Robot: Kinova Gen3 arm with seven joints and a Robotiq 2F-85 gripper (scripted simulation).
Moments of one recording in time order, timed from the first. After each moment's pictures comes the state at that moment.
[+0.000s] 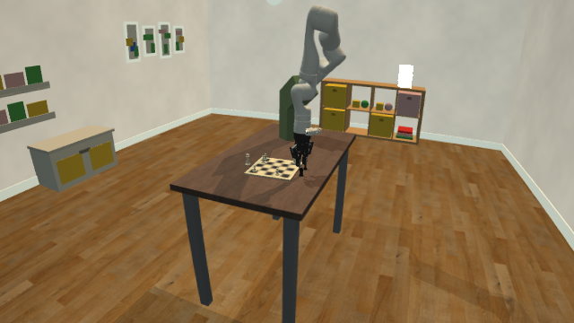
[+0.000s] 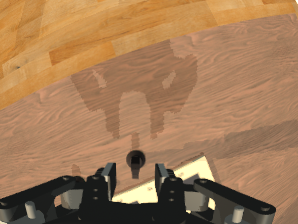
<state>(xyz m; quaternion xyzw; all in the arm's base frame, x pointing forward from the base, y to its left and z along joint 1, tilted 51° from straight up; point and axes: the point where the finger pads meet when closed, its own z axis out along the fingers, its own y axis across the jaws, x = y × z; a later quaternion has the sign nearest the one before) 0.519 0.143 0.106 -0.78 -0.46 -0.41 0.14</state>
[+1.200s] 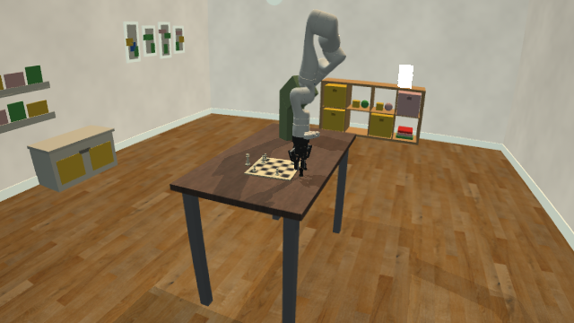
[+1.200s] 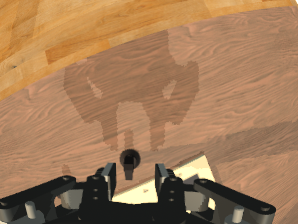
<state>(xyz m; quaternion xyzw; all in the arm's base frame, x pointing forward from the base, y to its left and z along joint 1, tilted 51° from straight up) 0.530 0.147 0.093 -0.78 -0.45 -0.41 0.14</state>
